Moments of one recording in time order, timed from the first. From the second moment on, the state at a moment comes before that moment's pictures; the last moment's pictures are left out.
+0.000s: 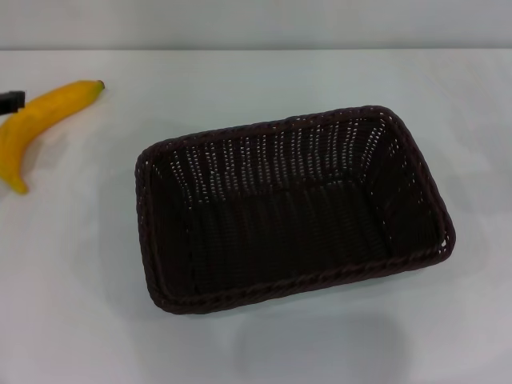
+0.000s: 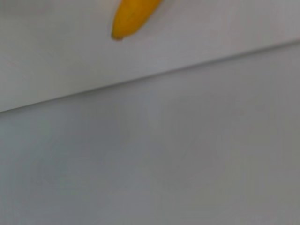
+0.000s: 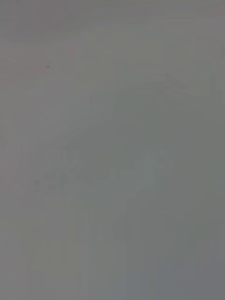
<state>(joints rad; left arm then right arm) -0.43 -2.05 0.77 1.28 -0.73 -1.23 0.95 0.37 2.01 -0.57 -0.61 1.76 1.07 -1.98</state>
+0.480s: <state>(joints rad) -0.46 -2.03 0.76 1.28 -0.50 -1.33 0.72 0.35 2.01 -0.57 -0.59 1.76 1.07 -1.99</state>
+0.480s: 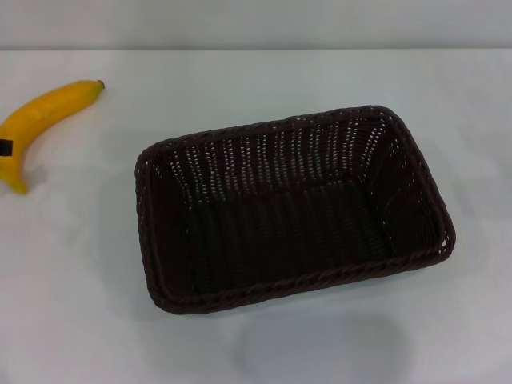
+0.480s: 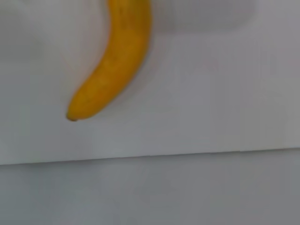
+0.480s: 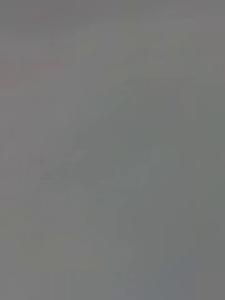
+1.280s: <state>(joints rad) -0.36 -2.07 0.76 1.07 -0.75 -1.00 0.94 0.35 2.01 -0.57 -0.58 1.76 1.07 -1.99</state>
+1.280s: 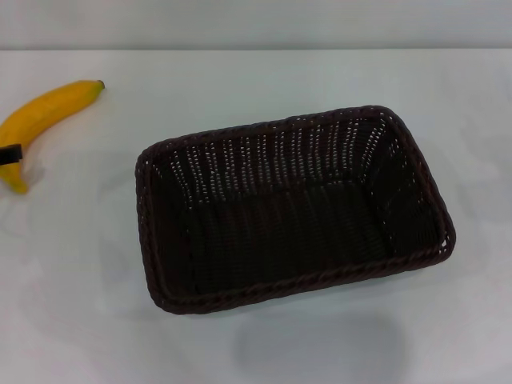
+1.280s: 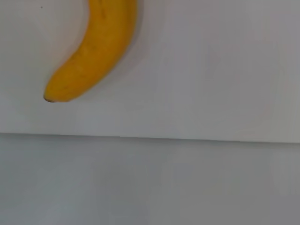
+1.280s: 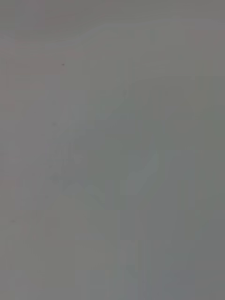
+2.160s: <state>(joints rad) -0.40 -2.07 0.69 0.93 -0.77 -0.88 1.07 0.39 2.01 -0.57 -0.57 1.76 1.04 -1.97</state>
